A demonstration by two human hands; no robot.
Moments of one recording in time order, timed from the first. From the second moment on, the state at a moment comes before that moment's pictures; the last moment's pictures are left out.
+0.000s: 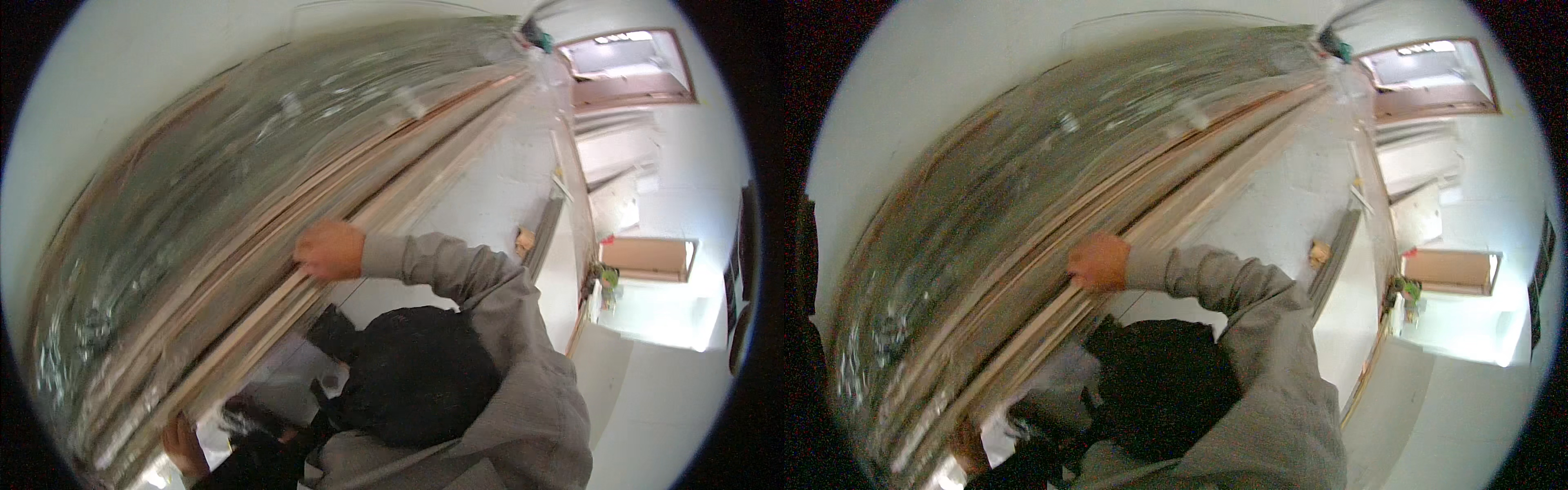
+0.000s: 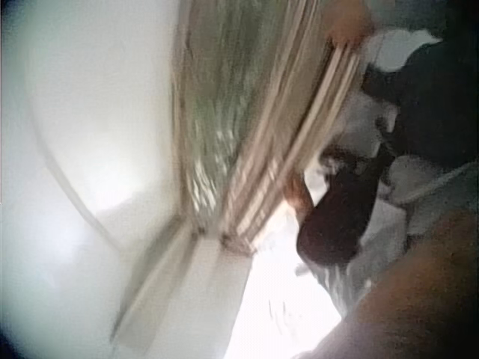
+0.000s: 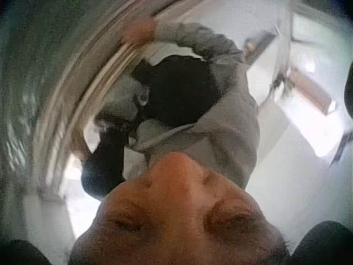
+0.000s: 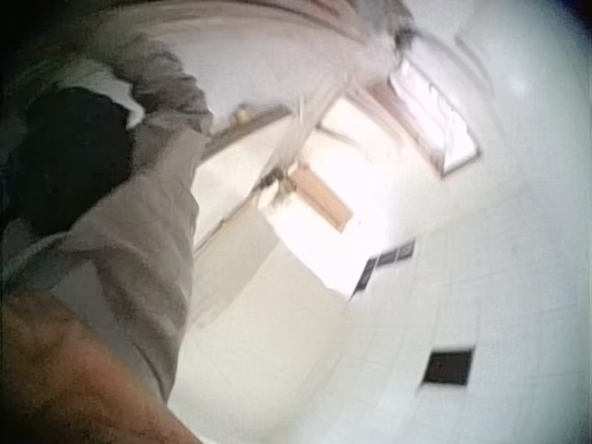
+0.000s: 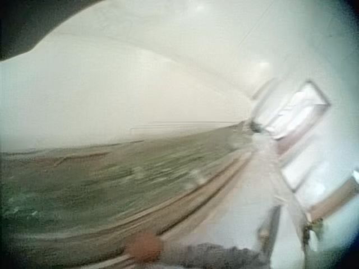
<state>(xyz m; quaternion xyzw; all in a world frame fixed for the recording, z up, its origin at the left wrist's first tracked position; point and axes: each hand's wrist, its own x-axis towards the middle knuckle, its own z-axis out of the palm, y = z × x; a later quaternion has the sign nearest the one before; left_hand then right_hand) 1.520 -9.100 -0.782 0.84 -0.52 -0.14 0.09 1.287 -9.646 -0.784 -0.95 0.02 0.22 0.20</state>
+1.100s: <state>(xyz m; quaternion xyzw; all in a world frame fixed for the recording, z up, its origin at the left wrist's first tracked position) 1.532 -9.139 -0.818 0.95 -0.27 -0.10 0.12 1.346 -9.665 -0.873 -0.99 0.00 0.16 0.00</state>
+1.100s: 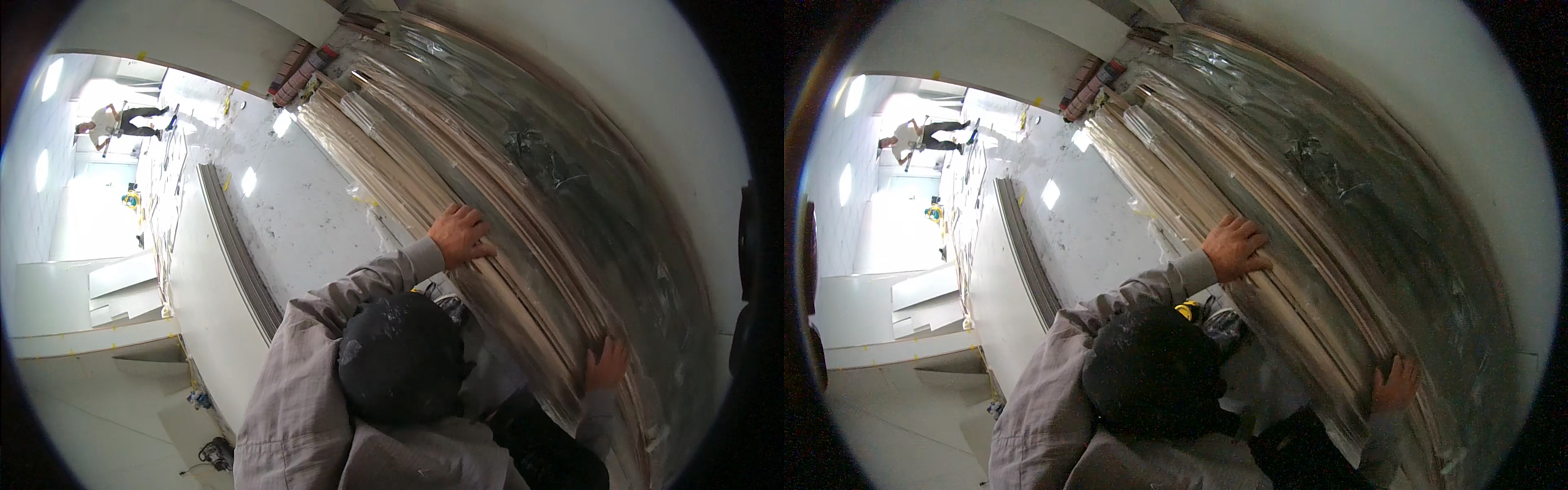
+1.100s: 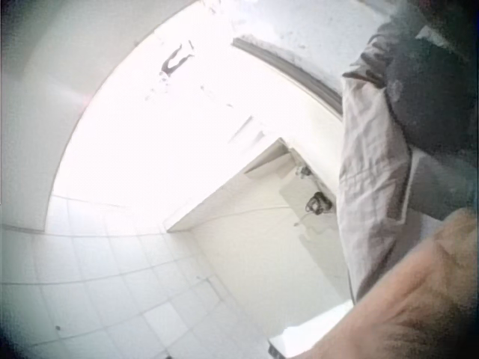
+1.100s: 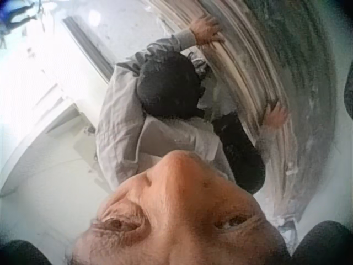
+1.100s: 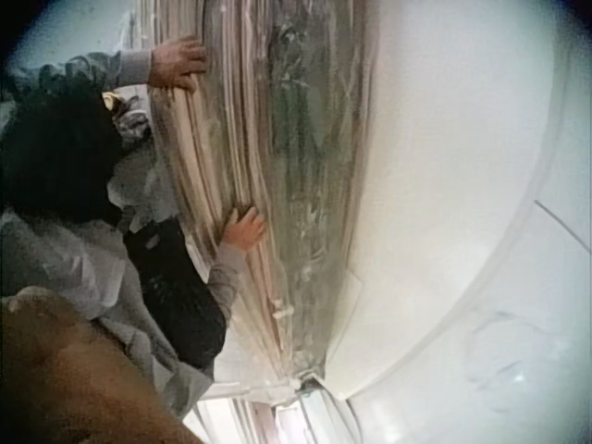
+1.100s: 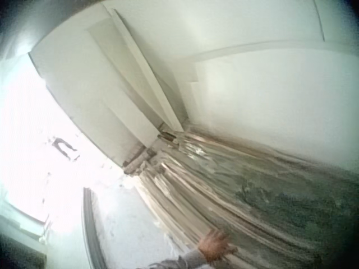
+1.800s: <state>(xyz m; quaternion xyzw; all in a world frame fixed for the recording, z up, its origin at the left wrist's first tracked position) 1.537 -9.147 -0.815 0.95 -0.25 -0.05 0.19 1.352 -9.660 -0.854 -0.97 -0.07 0.21 0.04</state>
